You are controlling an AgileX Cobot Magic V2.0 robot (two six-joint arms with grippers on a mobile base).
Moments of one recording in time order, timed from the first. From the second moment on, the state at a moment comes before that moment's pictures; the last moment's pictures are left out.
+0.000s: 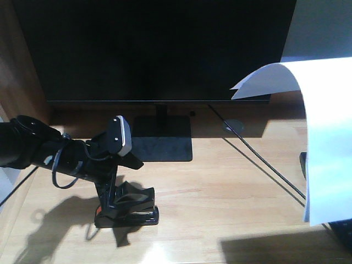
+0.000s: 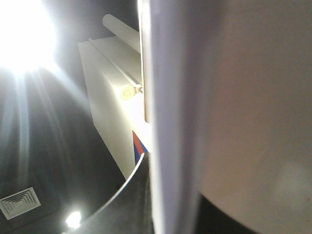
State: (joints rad) left arm -0.25 1.77 -0.99 -1.18 0.79 1.95; right arm 0.18 0.47 -0.25 -0.20 -1.13 1.50
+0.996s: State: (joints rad) left arm -0.26 1.70 -0.99 -1.12 0.82 1.81; right arm 0.18 0.47 -0.25 -0.20 -1.13 1.50
